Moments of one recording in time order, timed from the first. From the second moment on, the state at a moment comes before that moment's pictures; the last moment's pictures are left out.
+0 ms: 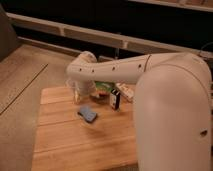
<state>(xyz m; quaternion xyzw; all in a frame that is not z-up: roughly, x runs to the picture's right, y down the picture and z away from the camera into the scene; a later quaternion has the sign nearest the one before) -0.098 0.053 0.788 -0.24 0.14 0.57 0.77</state>
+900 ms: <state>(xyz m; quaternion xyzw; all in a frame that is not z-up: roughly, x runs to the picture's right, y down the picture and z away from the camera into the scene) 0.000 0.081 0.839 -0.26 0.22 0.58 0.74</state>
